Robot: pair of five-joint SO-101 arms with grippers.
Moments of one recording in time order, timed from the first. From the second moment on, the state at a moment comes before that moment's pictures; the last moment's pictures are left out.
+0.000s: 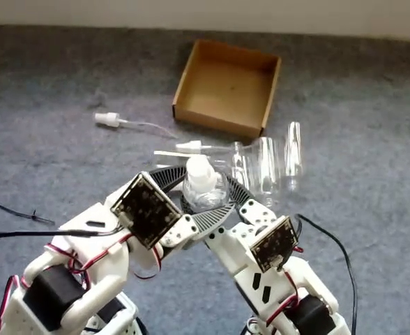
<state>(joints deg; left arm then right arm) 35.5 -76.4 38.7 63.7 -5.2 -34.9 -105.7 75.3 41.0 8.2</state>
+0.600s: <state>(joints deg) 28.3 -83.2 36.4 66.4 -6.4 -27.8 -105.0 79.5 39.0 7.9</state>
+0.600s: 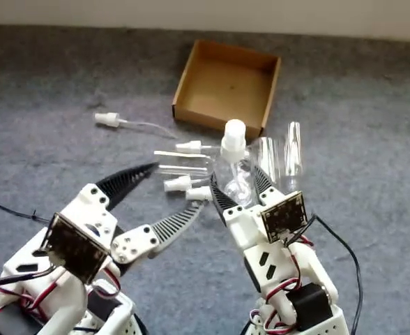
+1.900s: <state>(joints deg) 0.7 -51.6 59.6 44.5 -1.7 -22.1 -67.0 63.3 38.9 8.0</state>
